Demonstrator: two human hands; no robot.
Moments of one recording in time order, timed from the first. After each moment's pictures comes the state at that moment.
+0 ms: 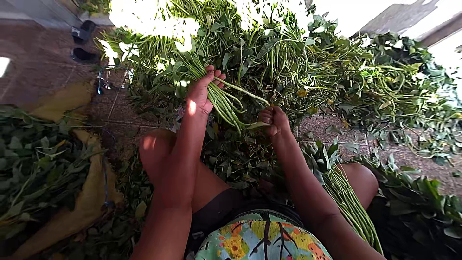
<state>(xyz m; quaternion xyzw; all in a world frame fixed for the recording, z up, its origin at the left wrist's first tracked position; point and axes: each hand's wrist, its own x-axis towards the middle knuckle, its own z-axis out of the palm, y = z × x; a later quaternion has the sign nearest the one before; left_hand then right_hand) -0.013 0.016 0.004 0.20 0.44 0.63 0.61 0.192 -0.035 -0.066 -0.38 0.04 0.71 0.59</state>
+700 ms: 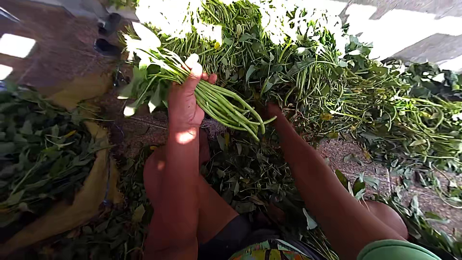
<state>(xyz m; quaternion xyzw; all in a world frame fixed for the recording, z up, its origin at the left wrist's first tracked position) -0.080 0.013 0.042 0.25 0.39 0.75 0.48 0.157 0.129 -0.178 -0.70 -0.36 0.57 0.23</state>
